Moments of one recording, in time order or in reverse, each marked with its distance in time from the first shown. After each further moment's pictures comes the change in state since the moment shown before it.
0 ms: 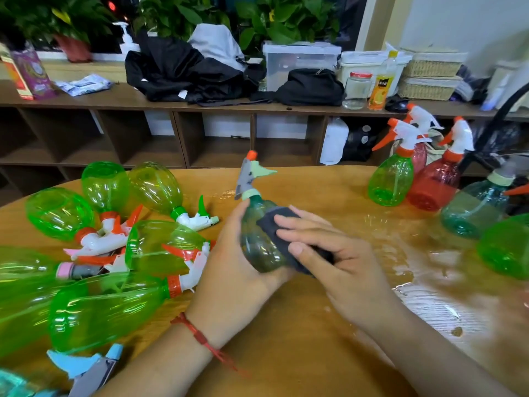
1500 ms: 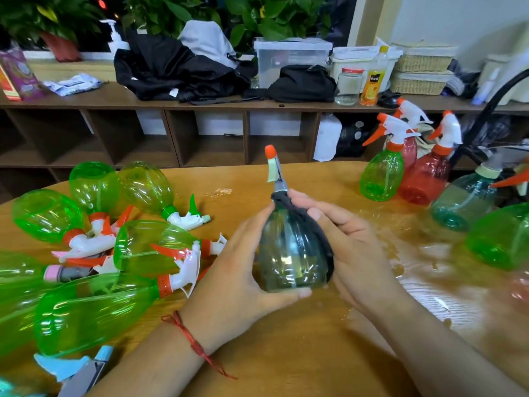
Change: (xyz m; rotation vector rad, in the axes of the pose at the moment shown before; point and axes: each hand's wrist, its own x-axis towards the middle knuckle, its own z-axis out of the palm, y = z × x) left_hand -0.004 0.010 0.001 0.267 -0.234 0.190; right_hand 0.010 -0.006 -0.015 0.417 0.130 0.220
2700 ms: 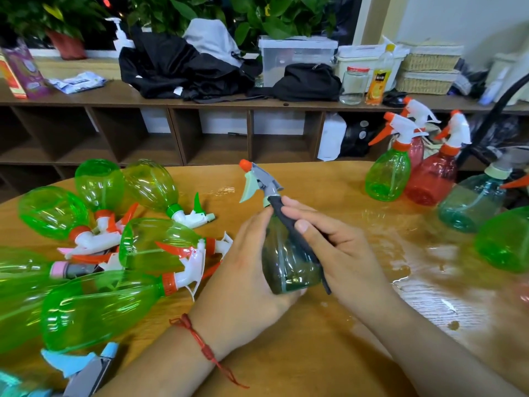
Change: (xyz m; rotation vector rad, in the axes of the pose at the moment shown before) left_hand -0.003 0.000 0.010 0.101 0.124 0.024; right_hand -0.004 0.011 0.008 -0.220 -0.056 -0.027
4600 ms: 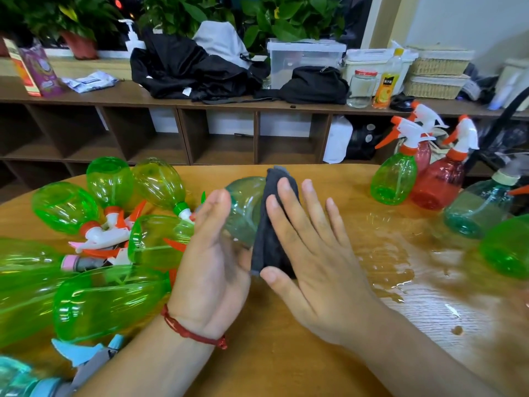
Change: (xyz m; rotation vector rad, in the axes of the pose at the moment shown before) left_hand 0.016 0.019 -0.032 -1.348 0.263 -0.472; right_hand -0.016 -0.009 0.019 -1.213 -0.148 -0.477
